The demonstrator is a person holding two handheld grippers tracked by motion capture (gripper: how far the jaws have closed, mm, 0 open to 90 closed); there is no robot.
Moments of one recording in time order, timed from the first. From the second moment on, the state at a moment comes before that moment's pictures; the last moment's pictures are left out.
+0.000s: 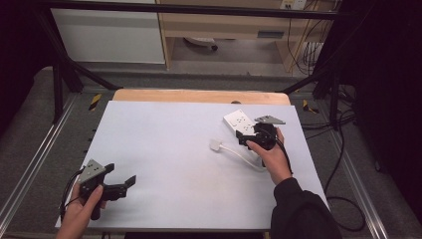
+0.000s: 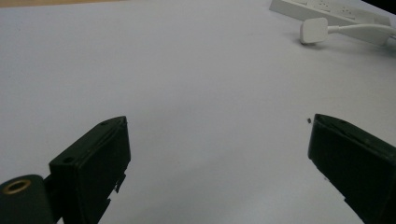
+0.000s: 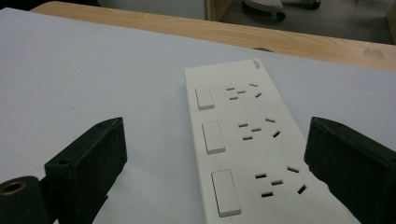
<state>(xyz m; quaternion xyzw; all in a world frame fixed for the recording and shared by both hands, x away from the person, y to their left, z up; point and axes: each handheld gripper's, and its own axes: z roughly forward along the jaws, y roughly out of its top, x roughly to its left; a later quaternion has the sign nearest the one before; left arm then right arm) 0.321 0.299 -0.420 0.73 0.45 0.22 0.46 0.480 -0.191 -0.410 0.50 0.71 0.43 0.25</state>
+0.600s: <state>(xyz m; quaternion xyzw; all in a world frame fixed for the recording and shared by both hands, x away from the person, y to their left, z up) 0.321 0.299 -0.421 0.73 0.45 0.22 0.46 0.469 -0.211 -0.393 0.49 0.70 0.46 0.24</state>
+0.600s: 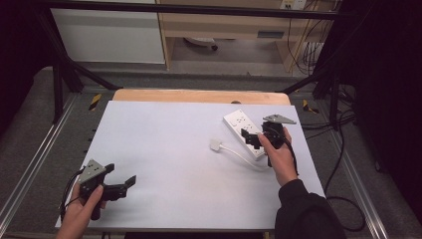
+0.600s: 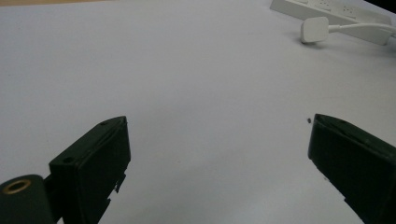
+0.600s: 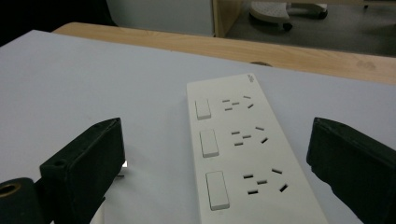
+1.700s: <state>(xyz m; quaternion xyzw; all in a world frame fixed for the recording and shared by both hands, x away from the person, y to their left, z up) 0.310 0.300 -0.418 0.73 0.45 0.21 0.46 0.427 -0.253 -0.373 0.47 0.68 0.50 0.26</state>
